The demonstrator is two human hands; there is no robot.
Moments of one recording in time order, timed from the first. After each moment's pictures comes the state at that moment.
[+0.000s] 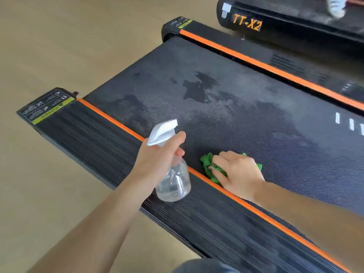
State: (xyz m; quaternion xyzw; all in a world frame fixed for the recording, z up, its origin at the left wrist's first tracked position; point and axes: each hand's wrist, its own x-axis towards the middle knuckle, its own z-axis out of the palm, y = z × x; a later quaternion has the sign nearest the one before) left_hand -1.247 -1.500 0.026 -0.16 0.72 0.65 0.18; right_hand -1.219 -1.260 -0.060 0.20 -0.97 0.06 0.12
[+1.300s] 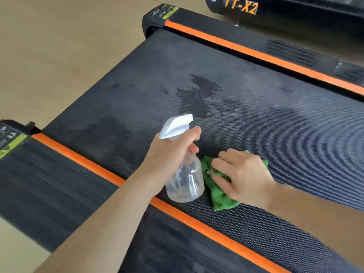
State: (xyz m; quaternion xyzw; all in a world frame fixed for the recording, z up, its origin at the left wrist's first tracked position) left_hand -1.382 -1.467 -0.010 -0.07 0.73 0.63 0.26; right_hand -1.313 -1.265 -0.060 0.22 -0.96 0.08 0.12
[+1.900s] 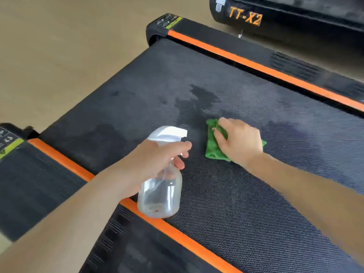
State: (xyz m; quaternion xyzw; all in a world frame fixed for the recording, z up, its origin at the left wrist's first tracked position) left_hand -1.400 -1.480 0.008 -0.08 0.74 0.57 0.36; right_hand -1.415 -1.237 -0.065 0.04 -0.98 0.05 0.17
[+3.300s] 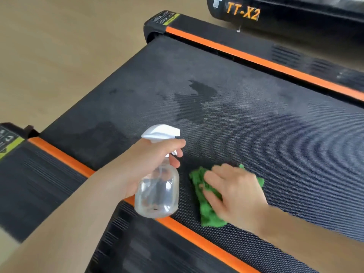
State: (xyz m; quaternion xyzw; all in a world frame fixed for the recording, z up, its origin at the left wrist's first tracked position) left_hand -1.394 -1.488 0.002 -0.11 0.73 0.58 0.34; right_hand -1.297 -1.281 -0.059 0.18 -0.97 0.11 0.11
